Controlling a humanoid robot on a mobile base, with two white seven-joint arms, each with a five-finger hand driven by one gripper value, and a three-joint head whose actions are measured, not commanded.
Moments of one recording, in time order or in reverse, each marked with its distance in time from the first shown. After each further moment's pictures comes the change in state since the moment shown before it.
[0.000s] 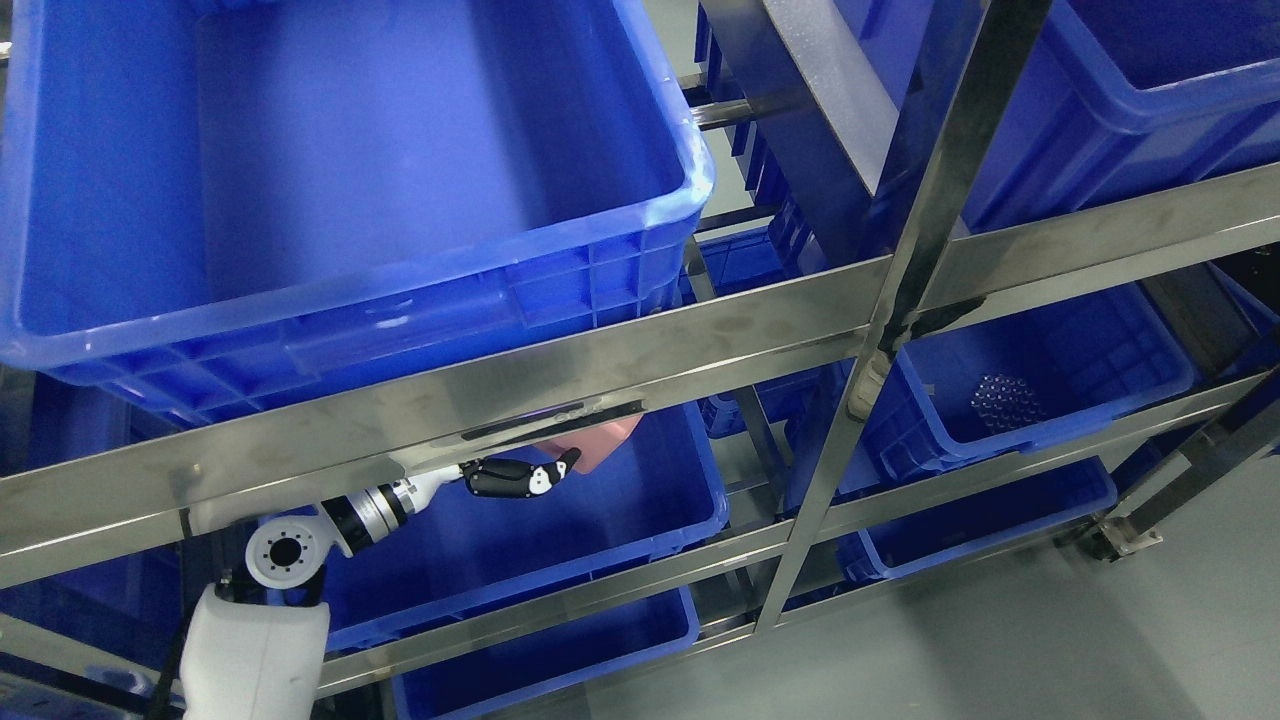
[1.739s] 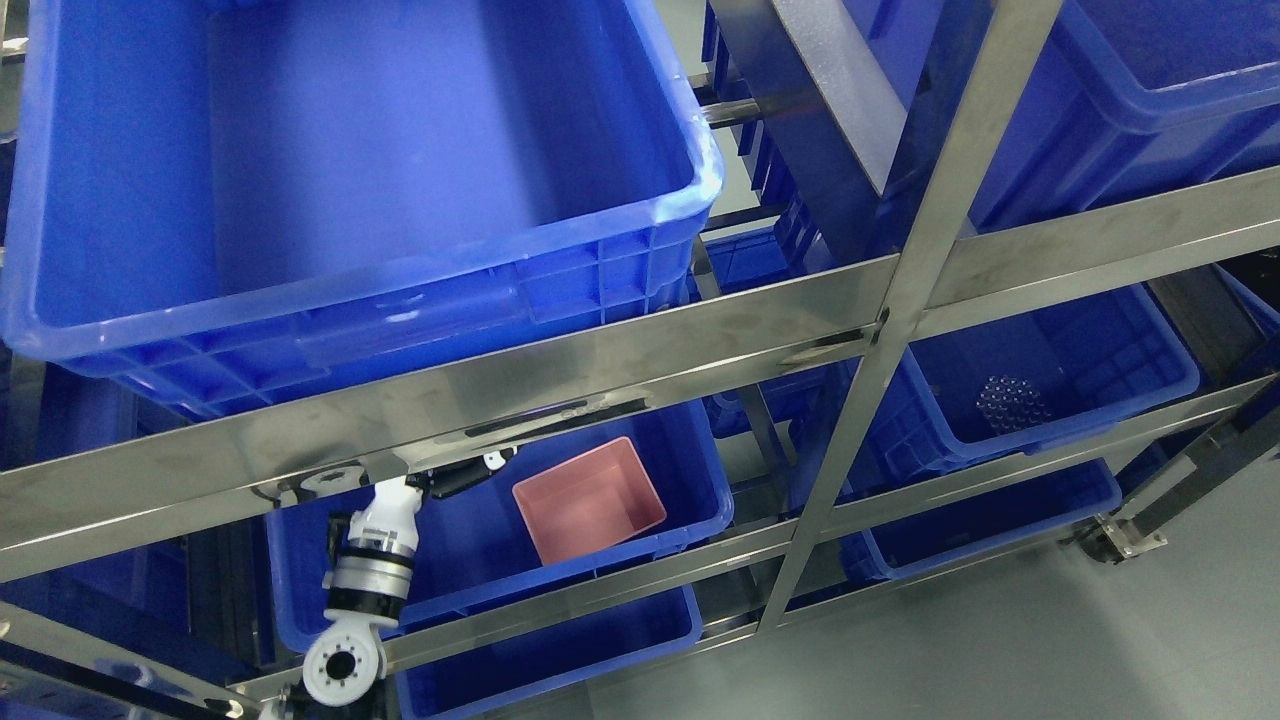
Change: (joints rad) left arm 0.295 -0.091 -0.065 -0.187 0.177 0.052 0.858; right arm 0.000 0.000 0.000 0.000 0.000 0.000 0.000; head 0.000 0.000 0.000
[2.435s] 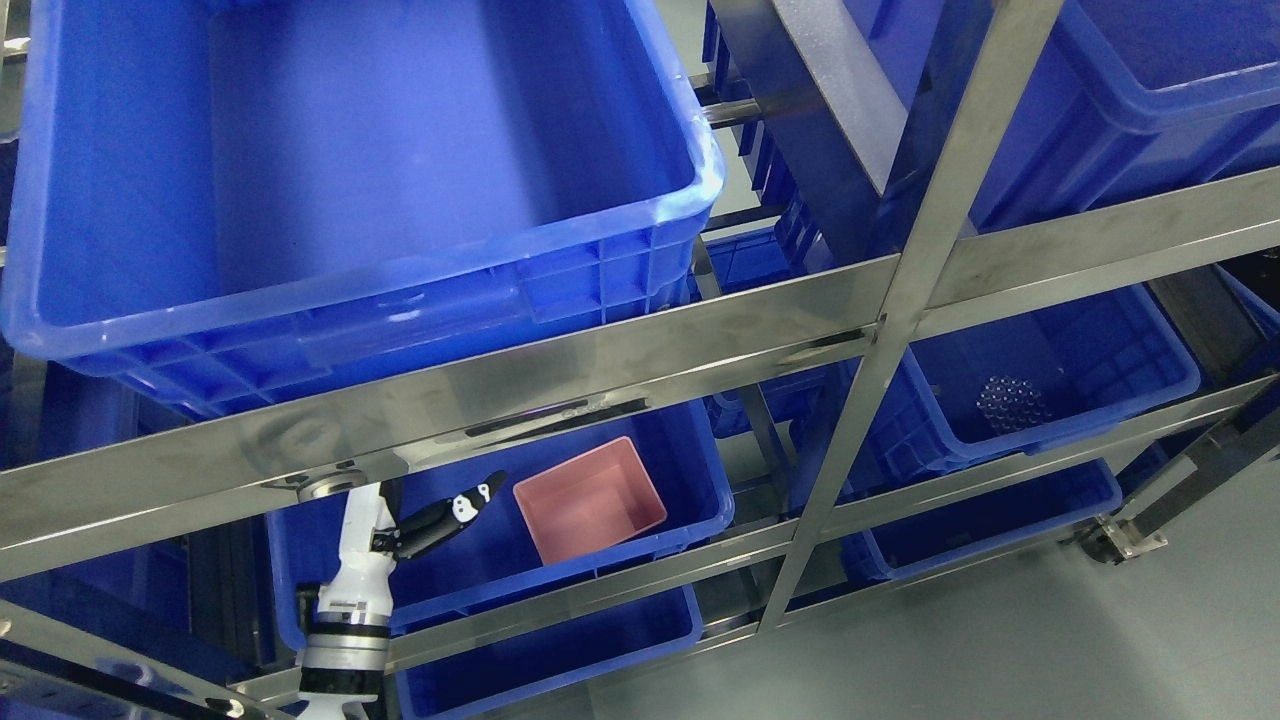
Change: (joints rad) left arm 0.153 -0.013 0.065 -0.130 0.066 -0.049 0.006; right arm 0.000 0.000 0.000 0.000 0.000 0.000 0.000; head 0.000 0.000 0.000
